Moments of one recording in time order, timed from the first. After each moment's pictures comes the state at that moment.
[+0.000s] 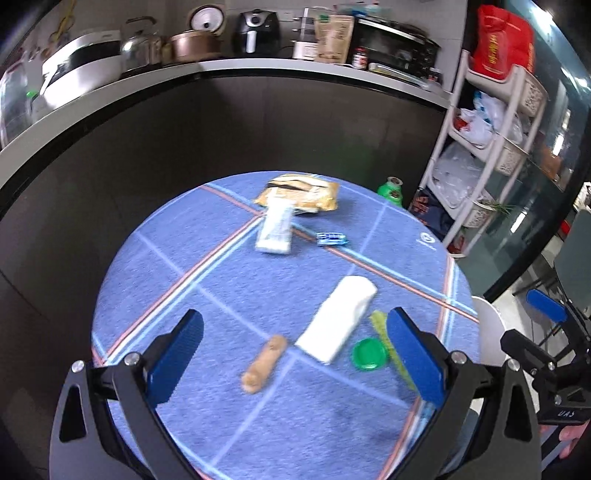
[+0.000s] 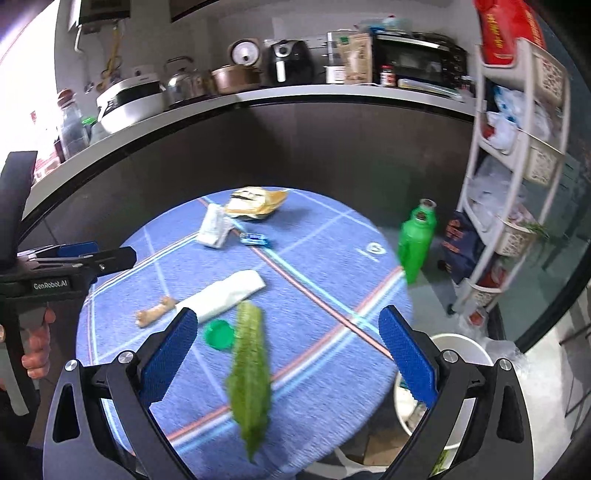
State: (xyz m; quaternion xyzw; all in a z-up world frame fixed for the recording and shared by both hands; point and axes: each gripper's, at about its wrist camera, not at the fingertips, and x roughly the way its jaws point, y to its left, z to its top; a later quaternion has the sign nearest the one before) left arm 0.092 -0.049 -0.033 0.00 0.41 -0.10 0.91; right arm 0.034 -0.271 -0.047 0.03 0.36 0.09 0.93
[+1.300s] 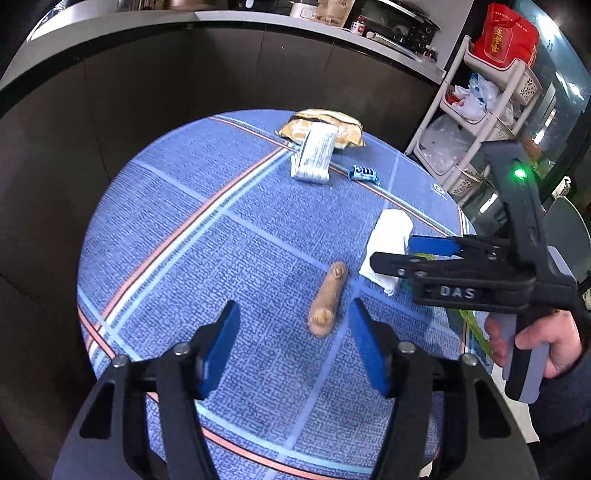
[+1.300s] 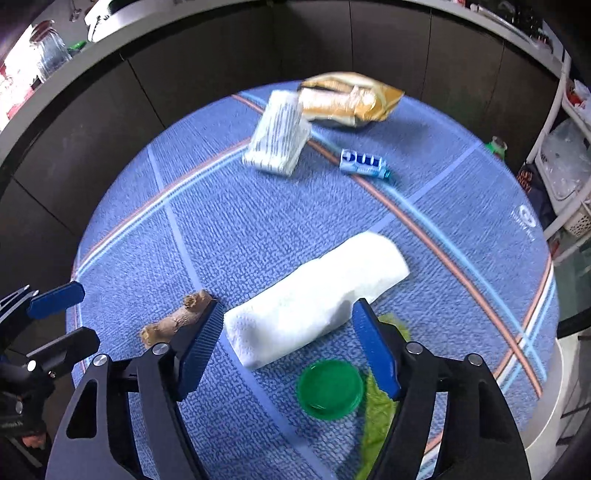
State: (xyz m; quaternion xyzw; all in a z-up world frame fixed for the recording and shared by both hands) left arm 0.095 0.029 -0.103 -0.03 0.48 -0.17 0.86; right arm 0.158 -0.151 -0.149 0.01 0.55 0.12 0.83
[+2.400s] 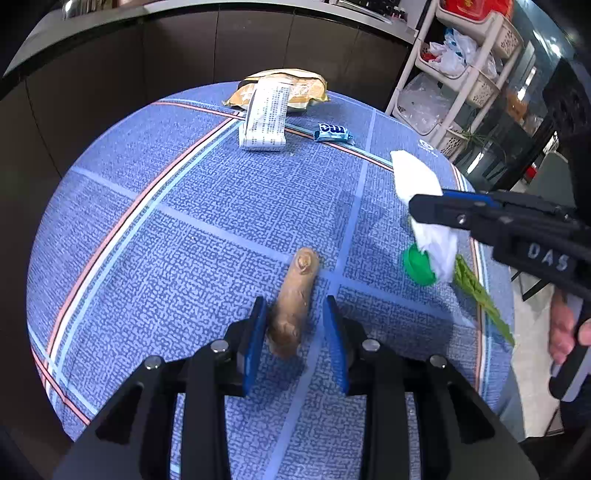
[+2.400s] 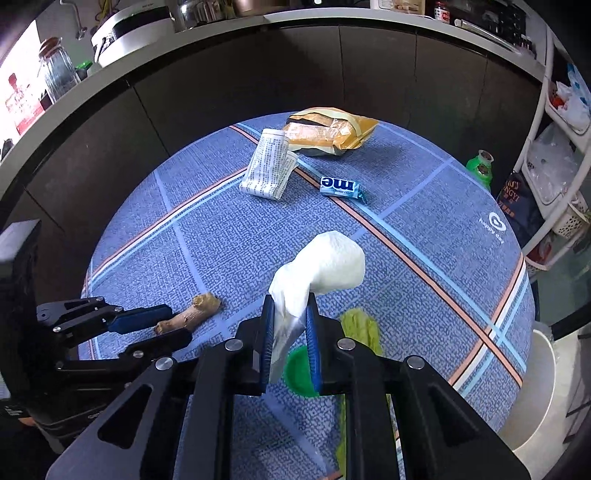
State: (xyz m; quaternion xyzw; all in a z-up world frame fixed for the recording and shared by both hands) left arm 0.123 -0.026 -0.142 0.03 0.50 -0.22 0.84; right arm 0.127 -0.175 -0.113 0.03 0.49 0.12 0.86
